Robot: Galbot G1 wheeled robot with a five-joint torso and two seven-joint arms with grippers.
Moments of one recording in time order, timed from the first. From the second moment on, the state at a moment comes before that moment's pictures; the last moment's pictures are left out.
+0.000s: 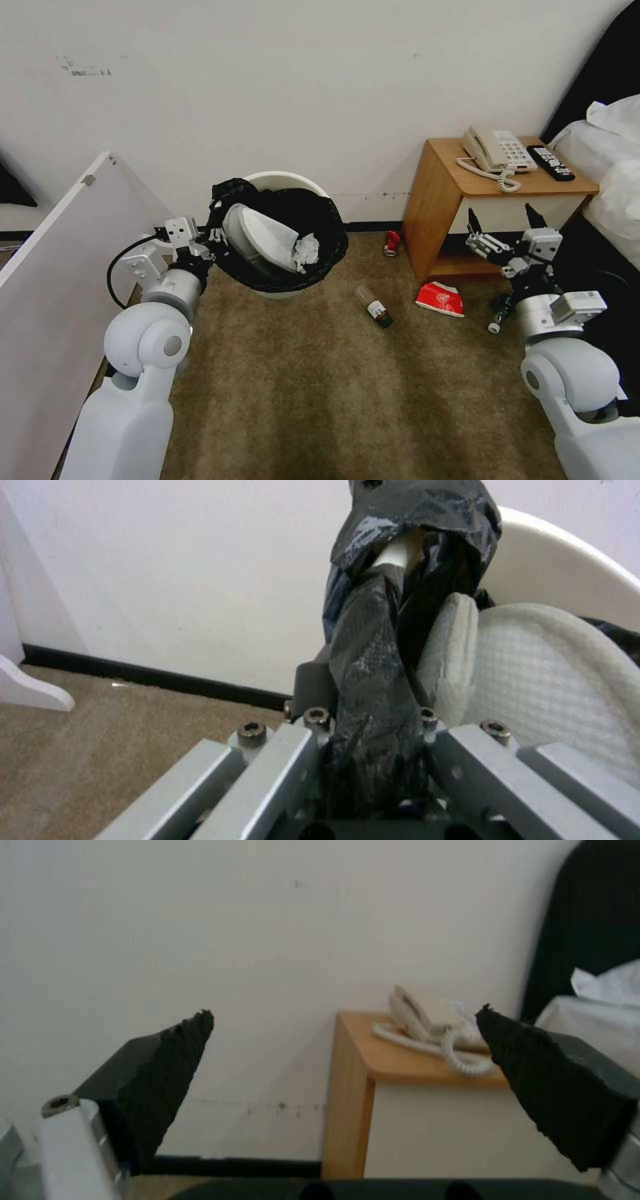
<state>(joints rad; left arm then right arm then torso) 1.04 -1.28 -0.50 -2.17 -0.72 0.58 -0.35 -1.30 1.07 0.63 2.07 0.40 -0.02 0.16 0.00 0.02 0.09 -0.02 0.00</state>
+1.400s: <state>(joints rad) 1.03 -1.28 -0.49 -2.17 -0.76 0.59 -0.37 -1.31 1.11 0.60 1.99 0.47 -0.08 0.15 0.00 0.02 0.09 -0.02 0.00</state>
